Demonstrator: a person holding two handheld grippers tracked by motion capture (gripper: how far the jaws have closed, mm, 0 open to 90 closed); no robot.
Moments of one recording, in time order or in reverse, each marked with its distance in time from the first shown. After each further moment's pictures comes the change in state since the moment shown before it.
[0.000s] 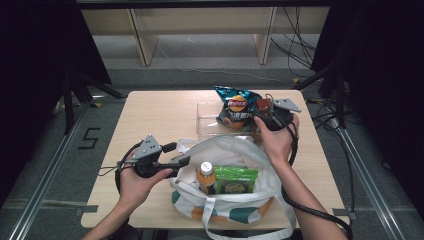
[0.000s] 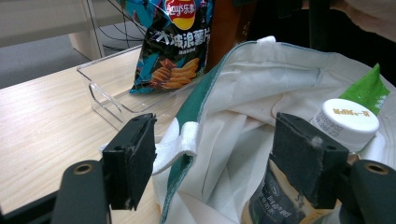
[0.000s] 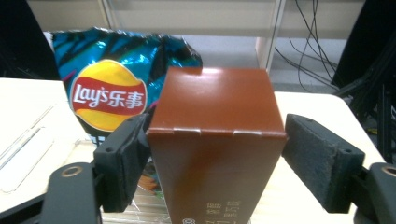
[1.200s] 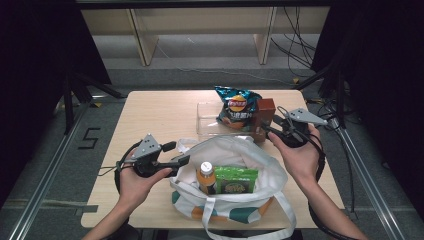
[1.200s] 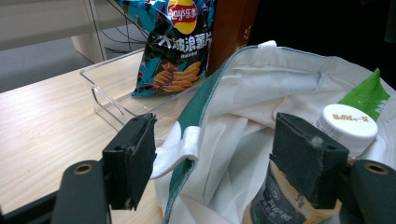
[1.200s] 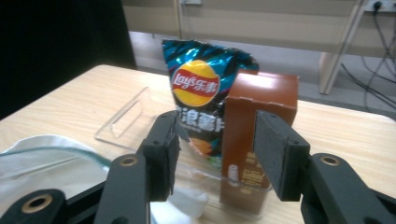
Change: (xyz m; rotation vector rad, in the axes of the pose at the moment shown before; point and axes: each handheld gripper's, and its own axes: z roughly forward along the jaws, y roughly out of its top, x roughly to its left) left arm 0.000 0.002 -0.001 -0.011 0.006 -0.001; right arm -0.015 -0.001 -0.080 -0.017 0.293 -0.097
